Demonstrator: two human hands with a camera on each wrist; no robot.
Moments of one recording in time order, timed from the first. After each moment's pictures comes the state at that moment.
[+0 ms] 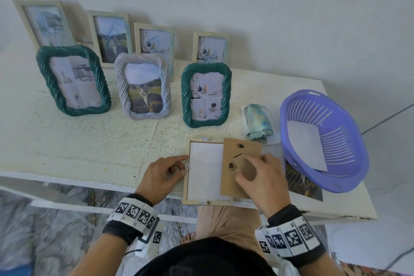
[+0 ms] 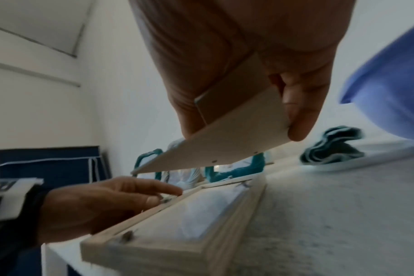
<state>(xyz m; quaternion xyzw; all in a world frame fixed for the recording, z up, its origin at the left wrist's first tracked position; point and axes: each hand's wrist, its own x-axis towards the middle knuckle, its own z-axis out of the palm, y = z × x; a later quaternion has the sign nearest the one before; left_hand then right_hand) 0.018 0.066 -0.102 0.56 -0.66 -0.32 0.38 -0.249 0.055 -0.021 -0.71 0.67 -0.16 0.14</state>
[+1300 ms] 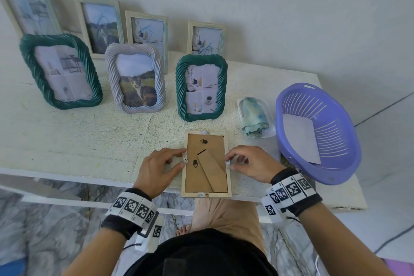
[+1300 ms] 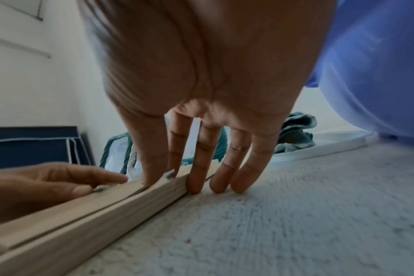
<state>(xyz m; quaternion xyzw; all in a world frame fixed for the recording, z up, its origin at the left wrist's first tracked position) 0.014 0.063 -0.105 0.60 -0.67 -0.27 0.35 -0.276 -0.006 -0.040 -0.81 0.47 -0.04 0.36</state>
